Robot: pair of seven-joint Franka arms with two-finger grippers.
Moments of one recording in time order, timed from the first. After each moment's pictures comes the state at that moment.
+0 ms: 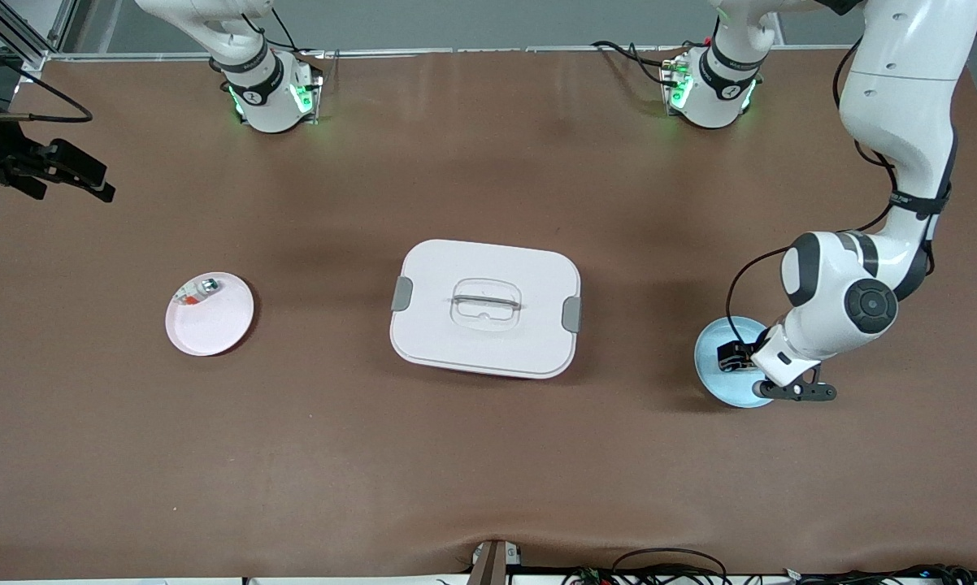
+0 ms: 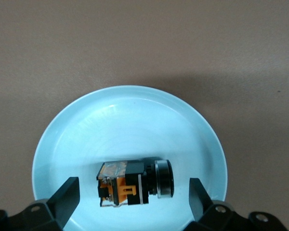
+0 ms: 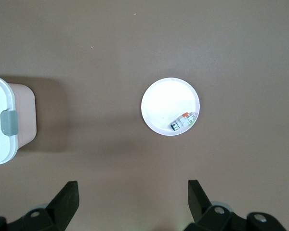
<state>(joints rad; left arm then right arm) 0.01 0.59 -0.08 -1.84 0.02 2.44 0.00 -0.04 -0.10 0.03 -1.64 0.04 1.52 0.07</state>
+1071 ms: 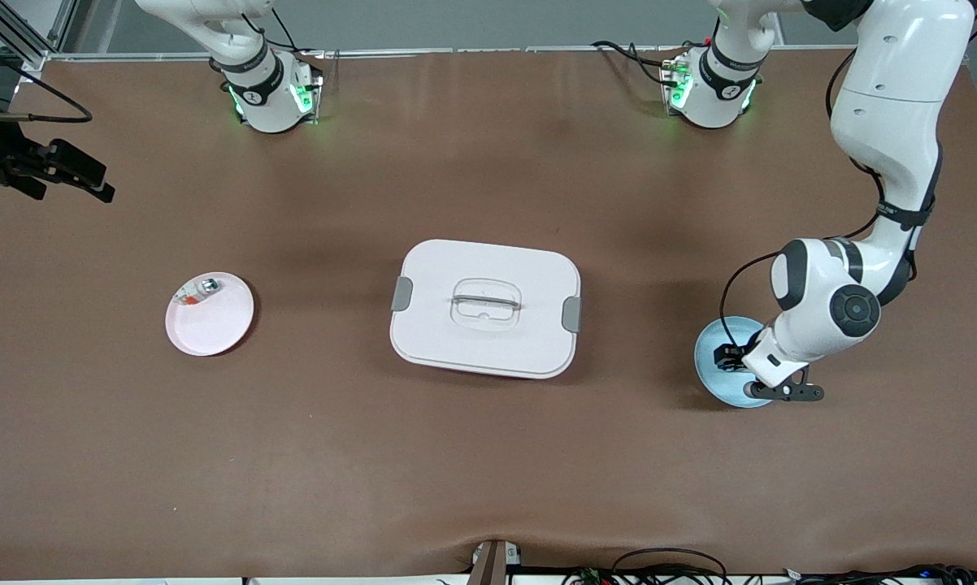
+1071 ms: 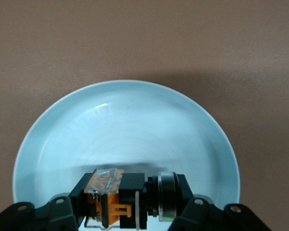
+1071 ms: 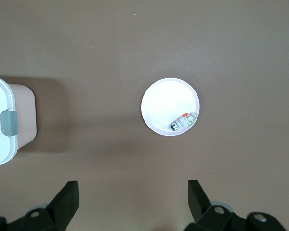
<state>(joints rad) 0.01 0.60 -0.08 -1.84 0.02 2.46 0.00 -0.04 -0.10 0.03 -1.64 0.04 1.52 0.07</state>
